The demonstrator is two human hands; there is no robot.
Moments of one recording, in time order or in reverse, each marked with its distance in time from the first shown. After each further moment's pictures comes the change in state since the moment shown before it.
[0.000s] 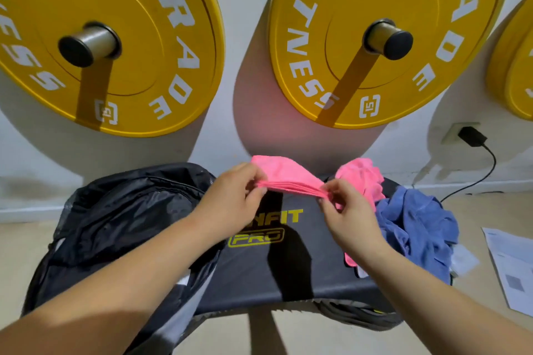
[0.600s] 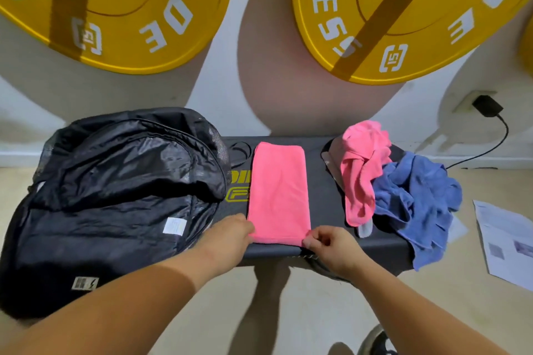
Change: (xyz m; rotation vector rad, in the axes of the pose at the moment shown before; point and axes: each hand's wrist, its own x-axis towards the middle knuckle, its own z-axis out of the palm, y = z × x) left_hand -0.113 -0.097 0.111 0.328 -0.562 -0.158; right_hand -0.084 0.098 0.054 -0.184 -0.527 0.492
